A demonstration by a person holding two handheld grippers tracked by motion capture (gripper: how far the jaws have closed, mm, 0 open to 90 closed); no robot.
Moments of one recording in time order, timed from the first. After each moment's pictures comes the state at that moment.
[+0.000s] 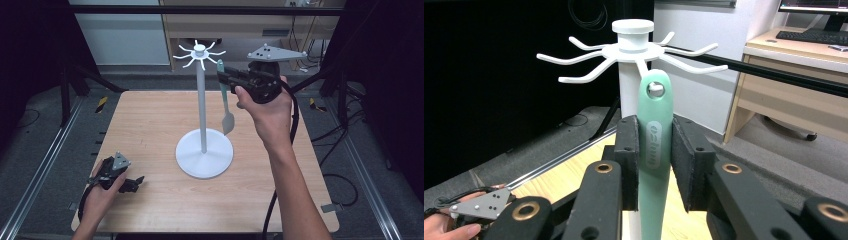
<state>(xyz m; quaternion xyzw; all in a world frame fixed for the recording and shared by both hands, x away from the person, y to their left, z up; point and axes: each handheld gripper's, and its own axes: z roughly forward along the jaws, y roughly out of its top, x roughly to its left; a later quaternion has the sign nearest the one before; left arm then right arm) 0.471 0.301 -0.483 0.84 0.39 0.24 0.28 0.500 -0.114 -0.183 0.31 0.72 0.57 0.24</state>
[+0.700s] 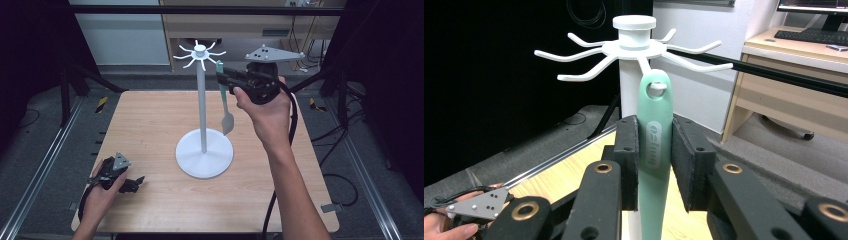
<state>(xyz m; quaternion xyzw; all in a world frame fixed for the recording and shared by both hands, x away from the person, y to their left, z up) 0.471 0.301 -0.483 0.84 0.39 0.24 0.28 0.500 -0.111 -0.185 0.31 0.72 0.57 0.24</state>
